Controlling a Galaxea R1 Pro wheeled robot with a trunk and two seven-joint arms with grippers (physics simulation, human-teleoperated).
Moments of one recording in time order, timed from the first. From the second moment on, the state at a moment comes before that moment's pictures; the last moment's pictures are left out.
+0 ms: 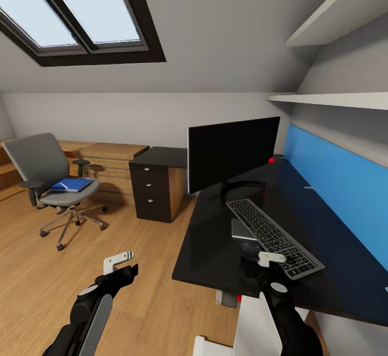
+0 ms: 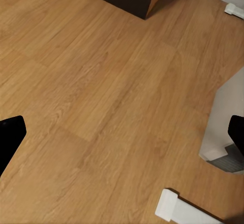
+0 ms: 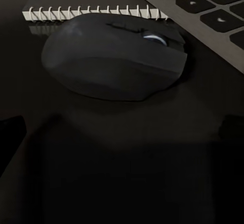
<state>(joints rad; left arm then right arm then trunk) -0.20 -0.04 0.01 -1.45 0.31 0.63 0.32 -0.33 0.12 -0.09 -1.11 0.05 0.30 -0.12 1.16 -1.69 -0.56</state>
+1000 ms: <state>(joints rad) -0.20 -0.04 0.01 -1.45 0.31 0.63 0.32 -0.33 0.12 -0.07 -1.10 0.08 0.29 -0.12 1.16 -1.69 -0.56</state>
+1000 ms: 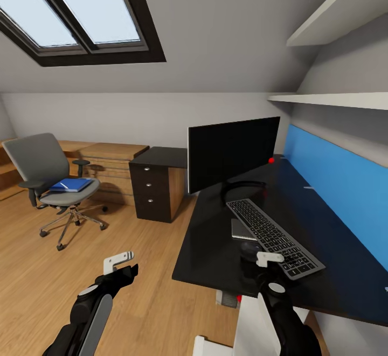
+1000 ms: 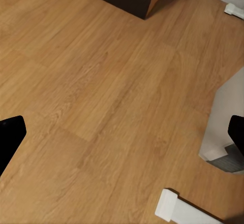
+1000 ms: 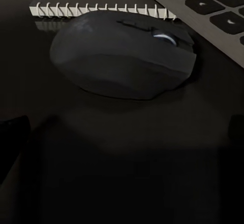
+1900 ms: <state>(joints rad) -0.20 -0.04 0.01 -1.45 0.31 0.63 0.32 -0.33 0.12 -0.07 -1.10 0.07 0.30 -0.15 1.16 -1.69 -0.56</state>
